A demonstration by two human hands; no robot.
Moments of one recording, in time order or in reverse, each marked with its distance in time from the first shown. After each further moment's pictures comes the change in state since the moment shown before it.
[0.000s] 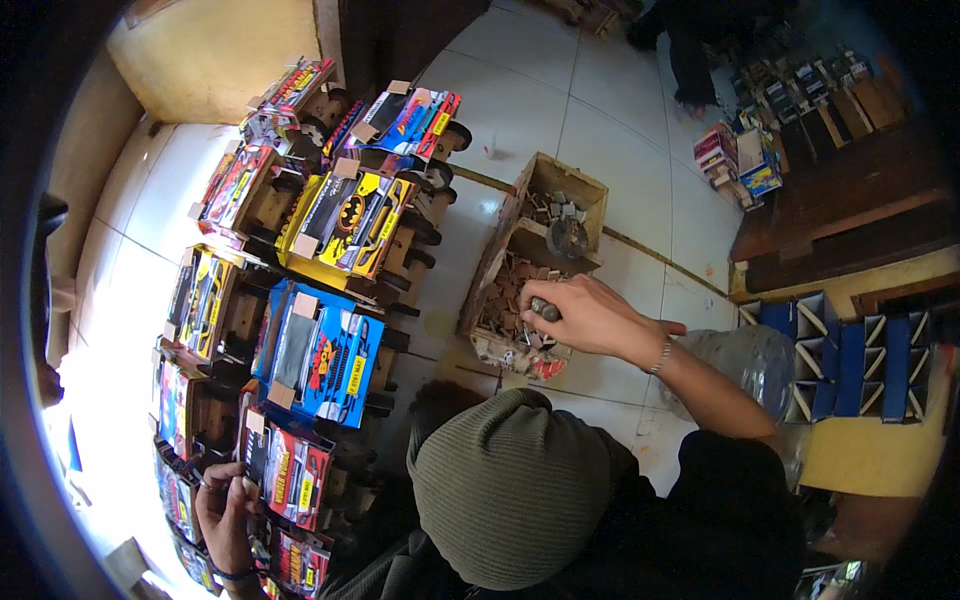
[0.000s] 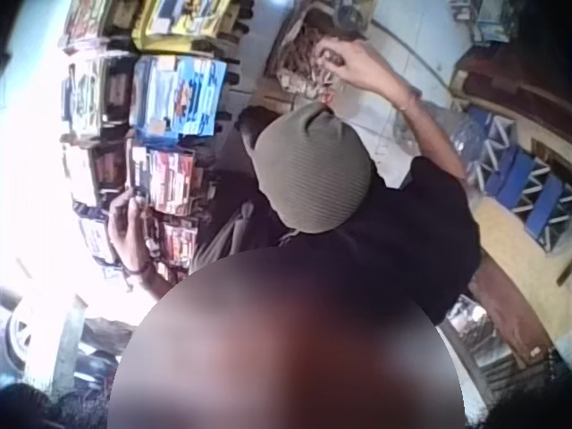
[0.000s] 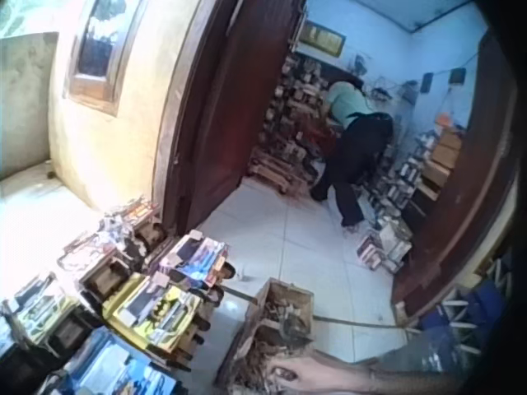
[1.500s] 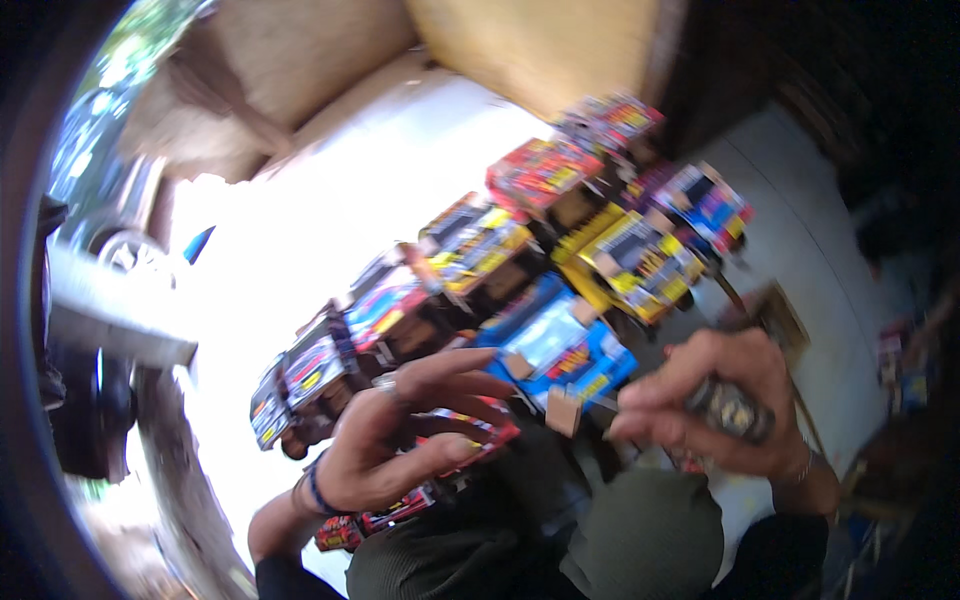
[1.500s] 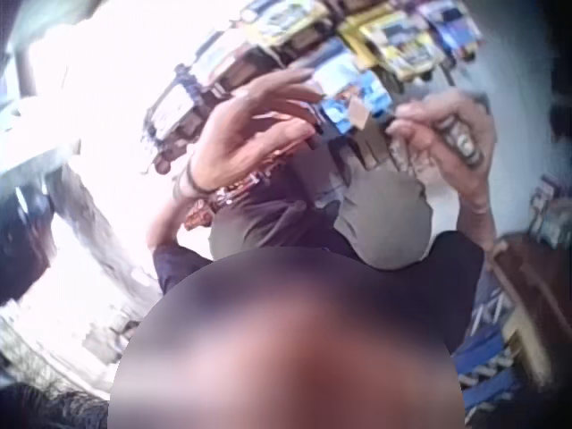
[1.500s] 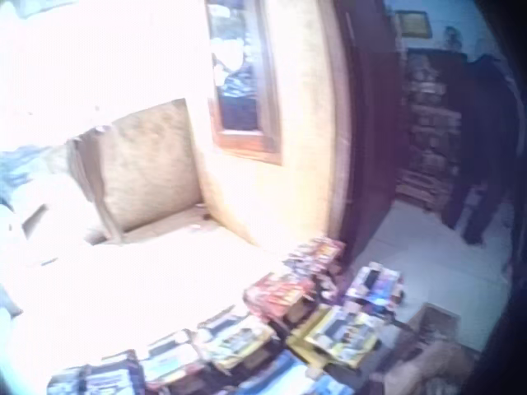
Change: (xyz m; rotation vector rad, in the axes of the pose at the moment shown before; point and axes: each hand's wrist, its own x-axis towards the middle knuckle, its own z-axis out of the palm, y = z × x) left_hand -0.018 0.112 0.072 -0.102 -0.305 0.426; right_hand 0.025 -0.158 -0.071 0.807 0.010 -0.834
